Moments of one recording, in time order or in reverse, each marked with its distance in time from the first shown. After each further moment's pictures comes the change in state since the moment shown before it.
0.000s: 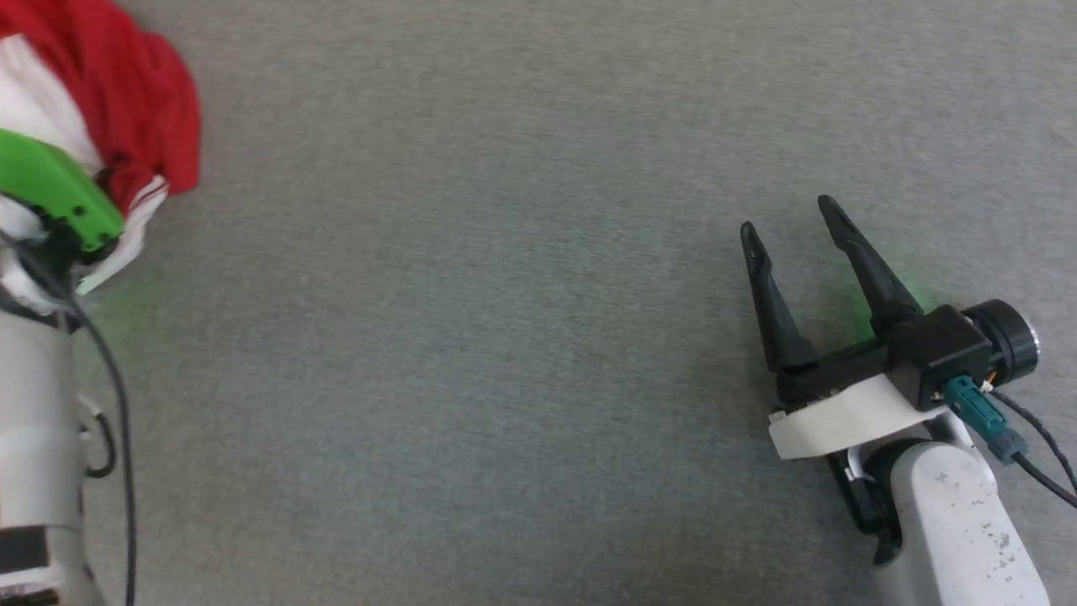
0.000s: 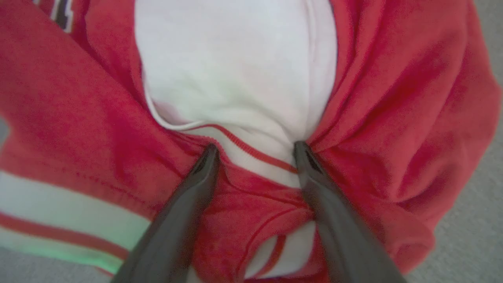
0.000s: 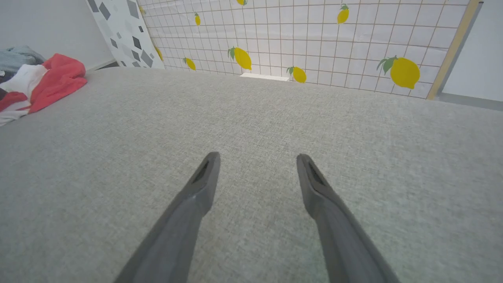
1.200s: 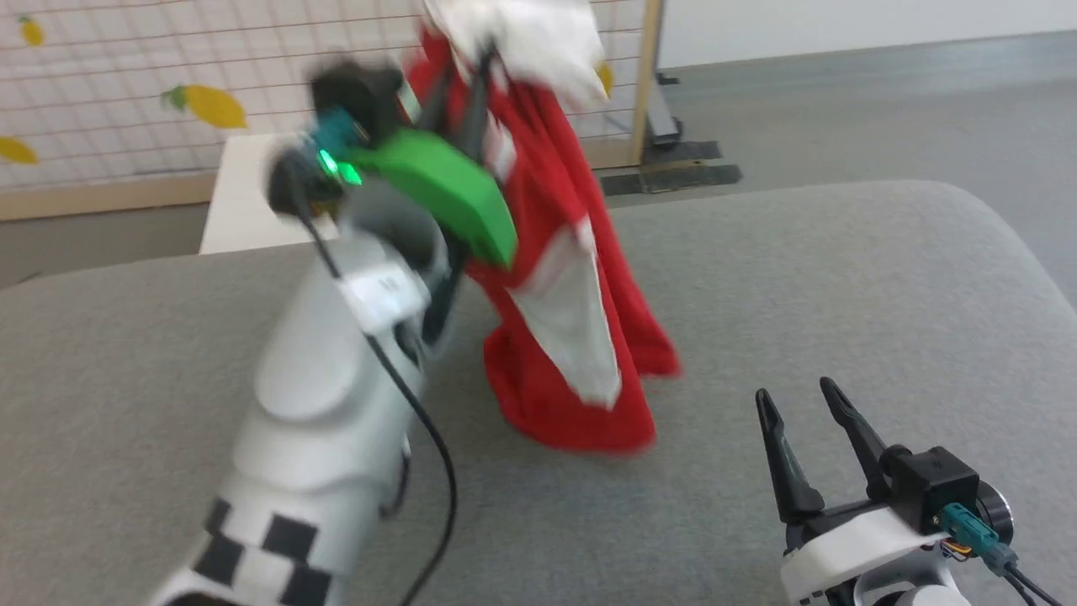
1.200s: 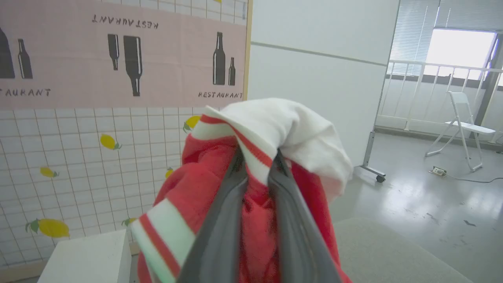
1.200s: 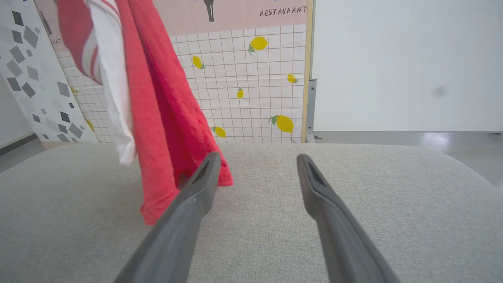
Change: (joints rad) left arm 0.029 -0.322 -0.456 -0.223 0.051 -0.187 -0.660; right arm 0.272 0.018 -0.046 0.086 0.123 0.000 -0.021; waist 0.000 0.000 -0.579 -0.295
